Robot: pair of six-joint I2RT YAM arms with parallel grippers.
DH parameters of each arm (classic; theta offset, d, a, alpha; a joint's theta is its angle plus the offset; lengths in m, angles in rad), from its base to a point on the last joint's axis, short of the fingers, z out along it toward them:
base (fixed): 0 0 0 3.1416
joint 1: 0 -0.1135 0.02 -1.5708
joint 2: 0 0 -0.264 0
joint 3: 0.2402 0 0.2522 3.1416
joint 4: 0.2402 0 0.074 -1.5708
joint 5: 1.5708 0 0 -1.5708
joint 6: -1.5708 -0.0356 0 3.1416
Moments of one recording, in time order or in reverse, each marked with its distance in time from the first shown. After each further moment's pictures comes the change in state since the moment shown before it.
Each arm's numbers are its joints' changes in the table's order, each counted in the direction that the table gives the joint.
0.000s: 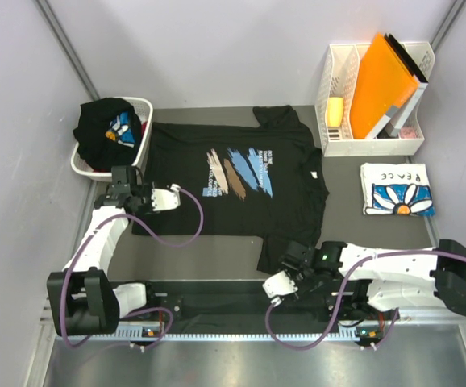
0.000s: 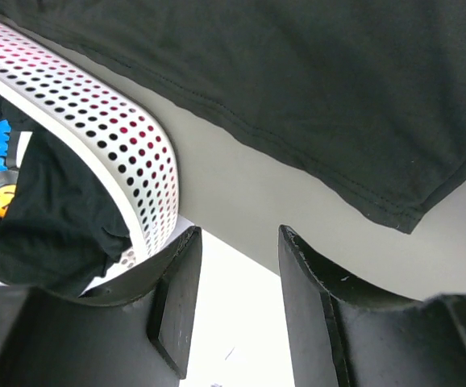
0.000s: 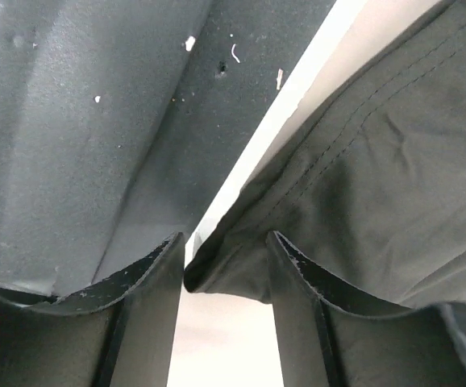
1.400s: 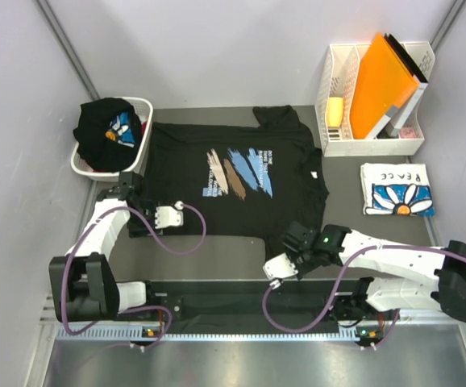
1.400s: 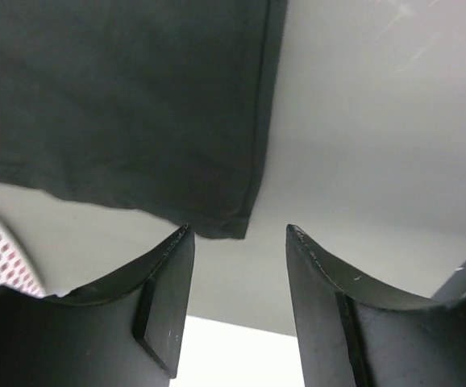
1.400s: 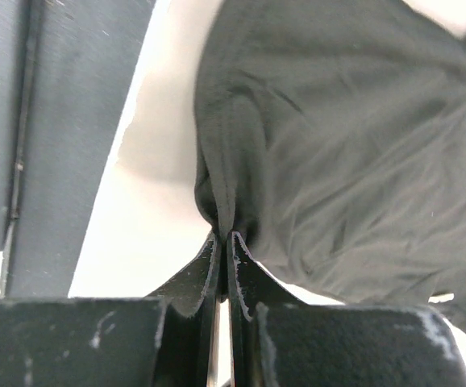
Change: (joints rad) left arm 0.000 -0.076 0.021 0.346 0.074 -0.039; right arm 0.134 -0.009 0.148 0.130 0.088 0.116
